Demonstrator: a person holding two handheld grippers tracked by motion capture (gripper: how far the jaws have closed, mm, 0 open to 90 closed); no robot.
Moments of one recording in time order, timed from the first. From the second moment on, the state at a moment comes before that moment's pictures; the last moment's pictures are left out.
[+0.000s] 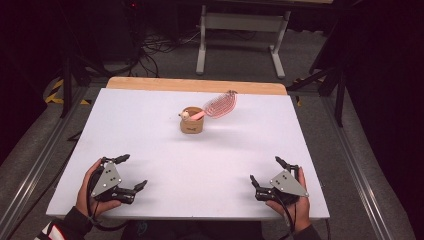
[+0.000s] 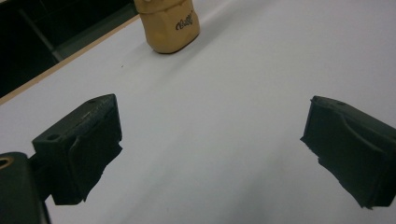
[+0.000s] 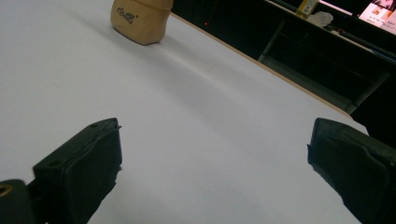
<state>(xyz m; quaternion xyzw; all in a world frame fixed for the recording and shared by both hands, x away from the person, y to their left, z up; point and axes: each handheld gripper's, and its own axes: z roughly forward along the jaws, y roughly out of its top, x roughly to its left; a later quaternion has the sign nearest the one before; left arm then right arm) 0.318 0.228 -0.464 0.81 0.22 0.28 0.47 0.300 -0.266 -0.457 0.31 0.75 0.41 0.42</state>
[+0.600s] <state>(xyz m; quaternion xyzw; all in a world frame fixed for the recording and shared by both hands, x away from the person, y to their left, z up) 0.323 0.228 -0.465 0.81 0.22 0.28 0.46 0.302 -0.269 -0.458 0.32 0.74 0.42 0.41</state>
